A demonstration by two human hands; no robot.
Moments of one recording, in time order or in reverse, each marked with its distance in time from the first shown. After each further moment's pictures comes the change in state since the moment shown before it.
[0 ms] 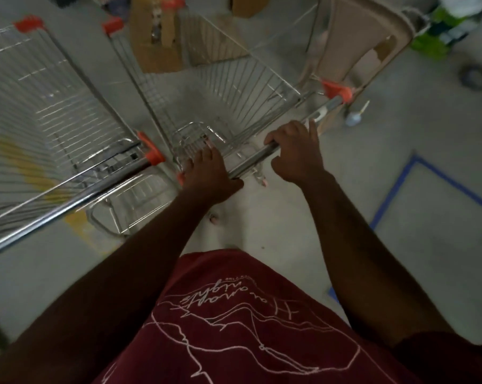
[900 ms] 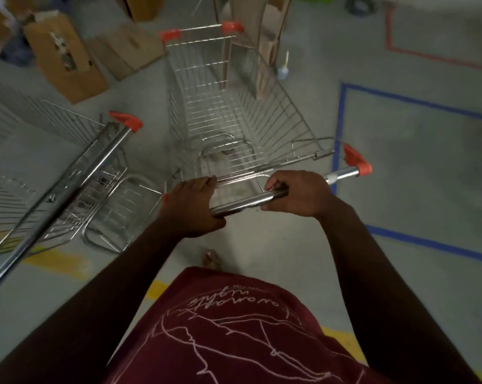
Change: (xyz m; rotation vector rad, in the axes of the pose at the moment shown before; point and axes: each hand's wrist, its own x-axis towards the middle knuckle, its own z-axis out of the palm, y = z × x) left_hand -0.168 -0.106 0.044 0.402 -0.144 0.619; right_hand -0.300 -0.108 0.021 0.342 -0.037 0.374
